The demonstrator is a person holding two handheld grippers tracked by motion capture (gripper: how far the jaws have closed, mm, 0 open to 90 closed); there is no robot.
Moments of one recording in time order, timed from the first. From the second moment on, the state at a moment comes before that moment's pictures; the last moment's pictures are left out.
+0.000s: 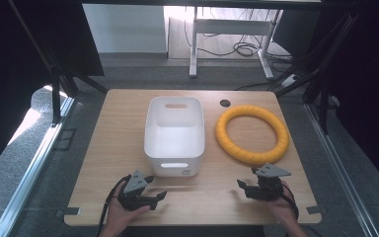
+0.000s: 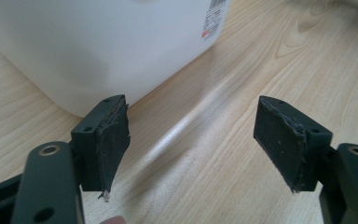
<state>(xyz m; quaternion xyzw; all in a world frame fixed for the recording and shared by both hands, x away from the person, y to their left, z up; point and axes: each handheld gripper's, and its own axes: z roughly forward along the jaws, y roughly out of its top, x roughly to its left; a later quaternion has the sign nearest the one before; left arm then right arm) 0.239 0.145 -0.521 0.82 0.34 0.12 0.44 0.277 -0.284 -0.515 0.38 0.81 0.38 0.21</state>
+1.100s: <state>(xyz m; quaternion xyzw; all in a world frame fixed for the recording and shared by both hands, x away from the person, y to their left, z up) 0.237 0.129 -0.526 0.84 0.32 0.10 0.43 0.294 -0.284 -0.482 0.34 0.86 0.37 0.14</state>
